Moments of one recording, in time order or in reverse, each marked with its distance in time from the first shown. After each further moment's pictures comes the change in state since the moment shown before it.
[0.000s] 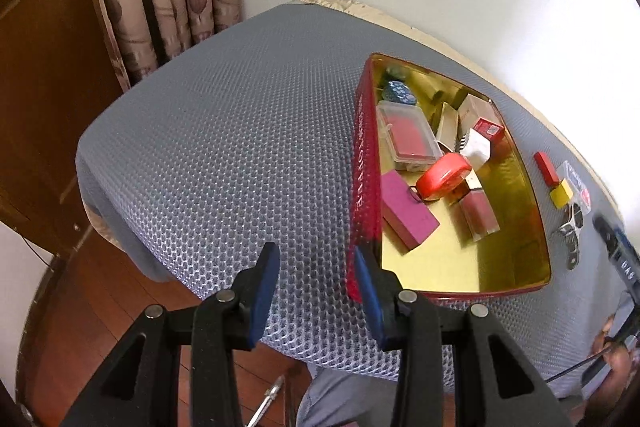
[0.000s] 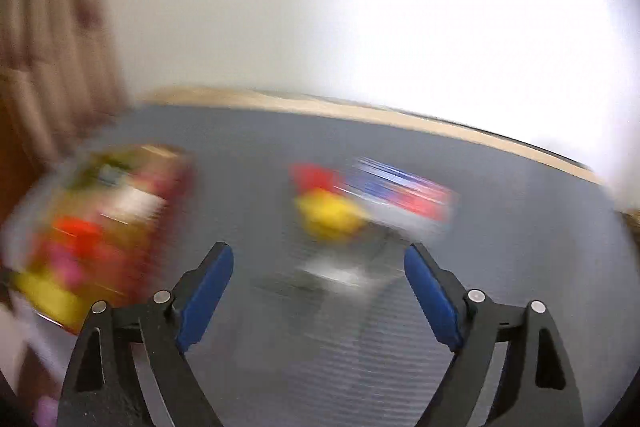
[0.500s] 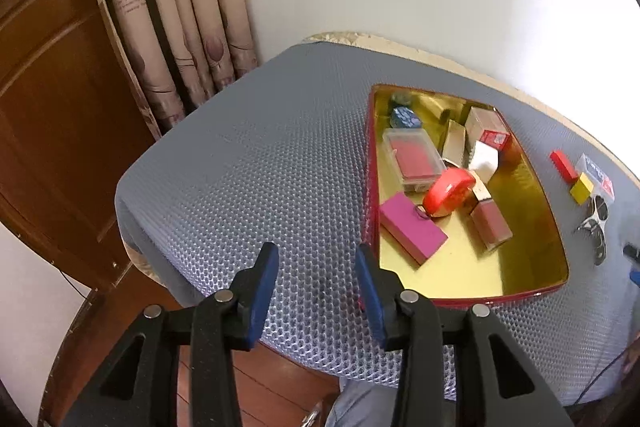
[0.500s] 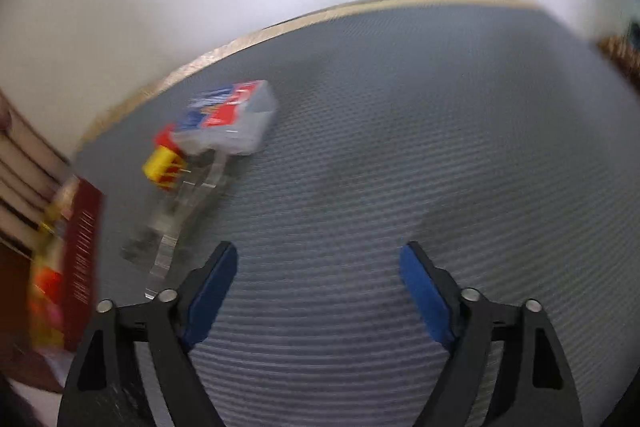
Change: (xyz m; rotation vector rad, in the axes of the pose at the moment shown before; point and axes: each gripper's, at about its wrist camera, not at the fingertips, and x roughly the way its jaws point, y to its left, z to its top) left arm -0.018 -0.015 -0.004 0.091 -0.122 0.133; right arm 0.032 -0.107 -0.031 0.481 0.240 0.099
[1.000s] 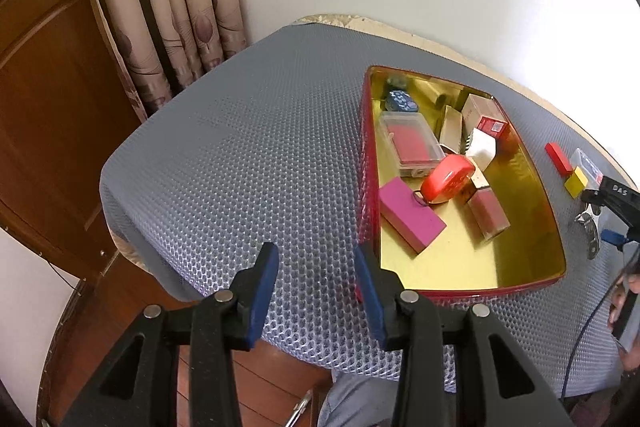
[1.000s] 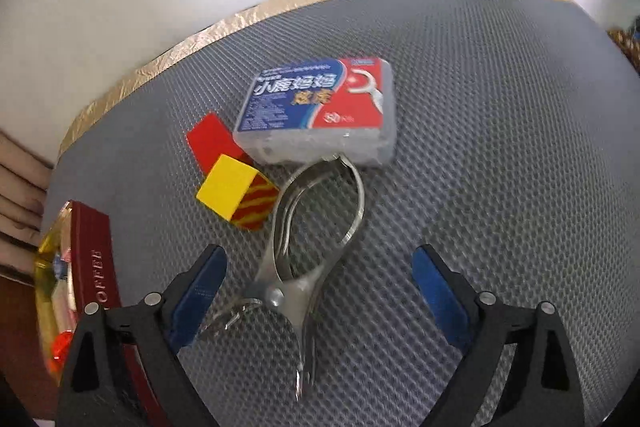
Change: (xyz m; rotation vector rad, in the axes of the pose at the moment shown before) left arm 0.009 0.003 -0.001 -0.019 0.057 -0.047; right arm 0.056 0.095 0.014 -0.004 0.096 -0.129
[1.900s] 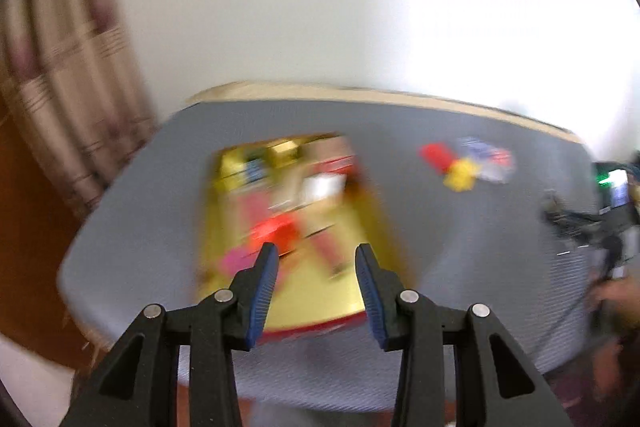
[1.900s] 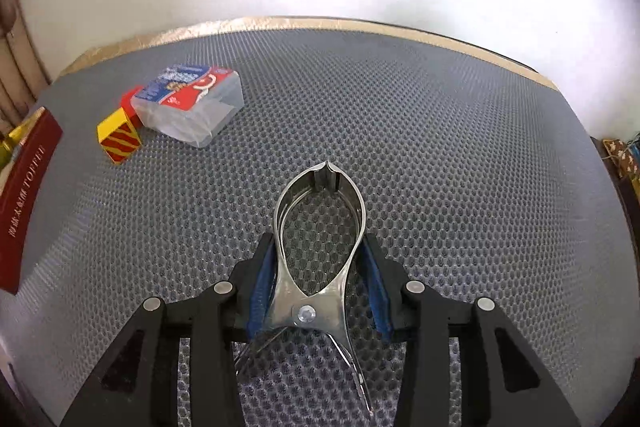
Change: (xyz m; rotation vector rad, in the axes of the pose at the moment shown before) left arm -0.067 -0.126 0.013 0.320 -0.161 -0.238; right arm -0.031 -0.109 -0.022 -0.332 -0.166 -0.050
